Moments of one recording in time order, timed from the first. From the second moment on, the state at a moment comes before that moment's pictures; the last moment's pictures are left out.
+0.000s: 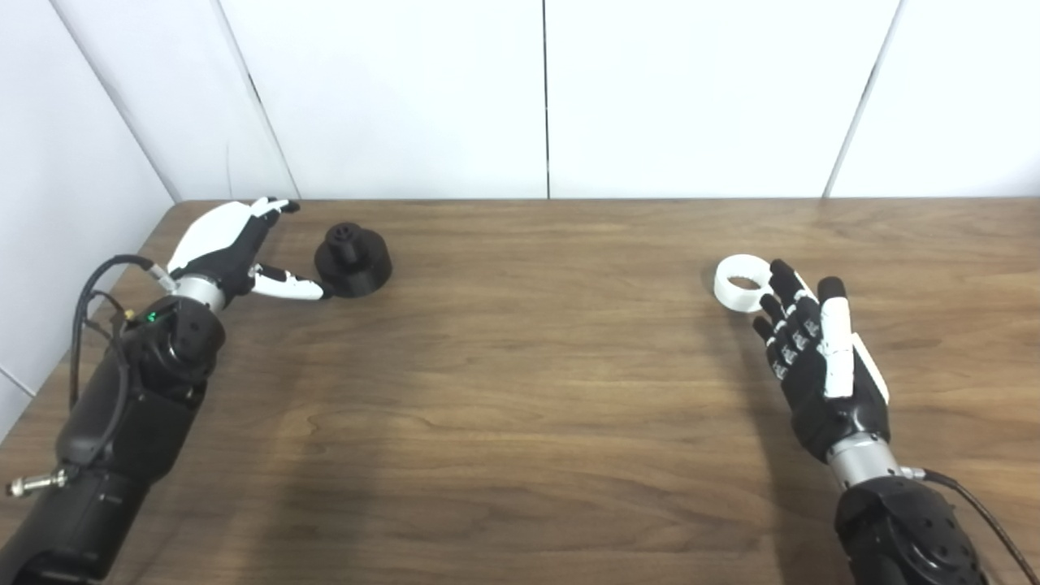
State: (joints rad) left arm -0.44 0.65 -0.12 0.23 0.56 0.29 -0.23; right arm -0.09 -0.04 -0.07 -0.23 0.25 0.34 0.02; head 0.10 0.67
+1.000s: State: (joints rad) left arm -0.48 0.65 -0.17 0.25 0.58 0.34 -0.29; right arm -0.09 -0.05 -0.07 -0.24 0.25 0.34 0.03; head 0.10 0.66
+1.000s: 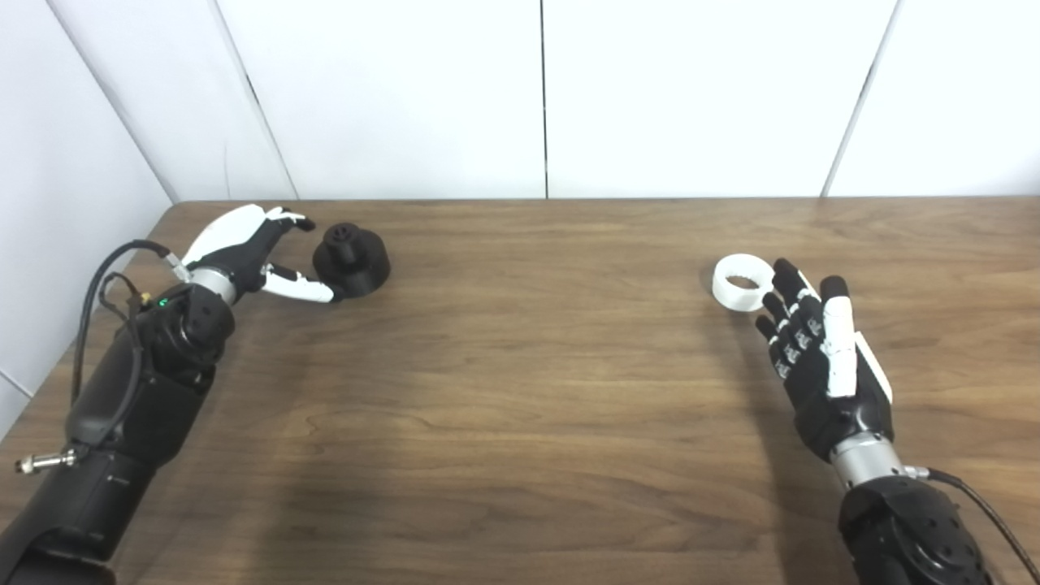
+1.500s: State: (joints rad) left arm -0.51 0.65 -0.19 0.34 0.59 0.33 -0.28; right arm -0.09 -0.06 -0.07 -0.25 0.25 0.34 0.03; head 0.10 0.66
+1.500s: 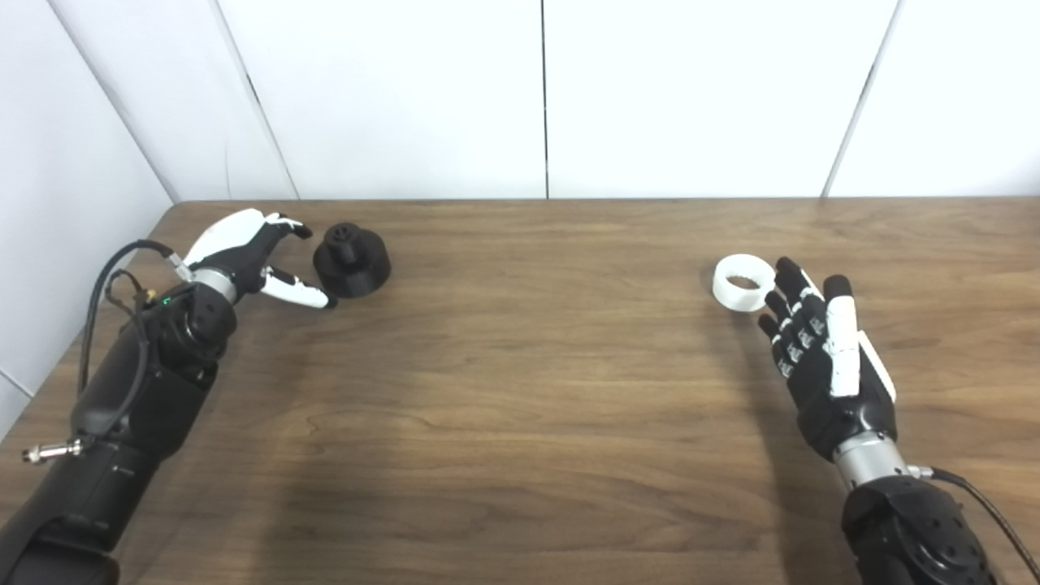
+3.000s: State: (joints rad) left arm -0.57 0.60 -0.25 0.45 0.59 0.26 -0.24; right arm -0.05 -0.06 -0.06 -0.28 0.25 0.34 0.03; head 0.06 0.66
